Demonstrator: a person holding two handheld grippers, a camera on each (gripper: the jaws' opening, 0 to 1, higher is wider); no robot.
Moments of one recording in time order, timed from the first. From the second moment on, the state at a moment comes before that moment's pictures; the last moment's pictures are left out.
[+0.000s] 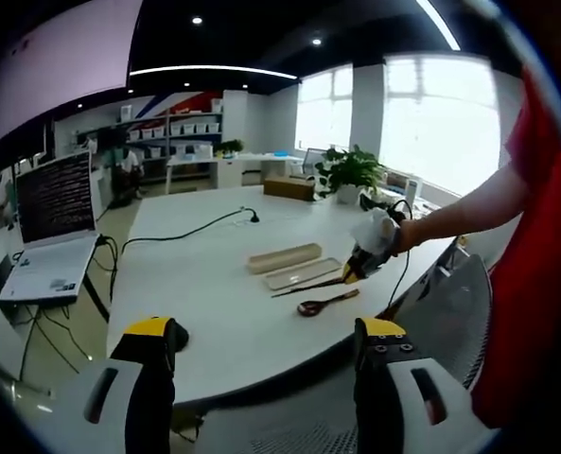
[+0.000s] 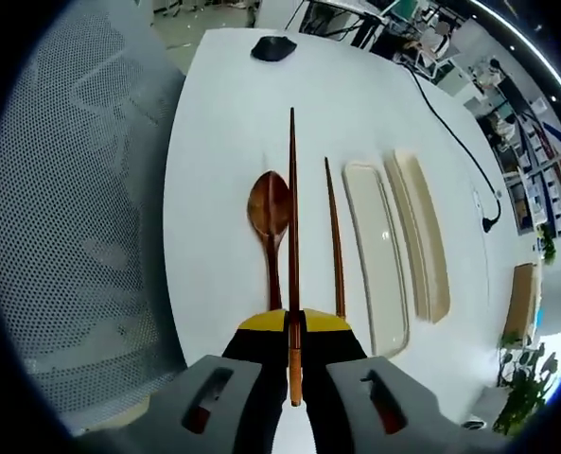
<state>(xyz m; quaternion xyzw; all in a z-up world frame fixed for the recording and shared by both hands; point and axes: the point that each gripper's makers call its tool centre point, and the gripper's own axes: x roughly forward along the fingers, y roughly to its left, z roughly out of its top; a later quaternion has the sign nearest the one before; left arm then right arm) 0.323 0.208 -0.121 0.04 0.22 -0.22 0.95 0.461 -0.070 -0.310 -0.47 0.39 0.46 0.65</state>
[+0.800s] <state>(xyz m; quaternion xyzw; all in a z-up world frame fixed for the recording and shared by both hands) 0.325 0.206 -0.126 0.04 0.22 -0.22 0.95 0.458 -0.072 -0.288 -0.45 0.37 0.43 0.69</state>
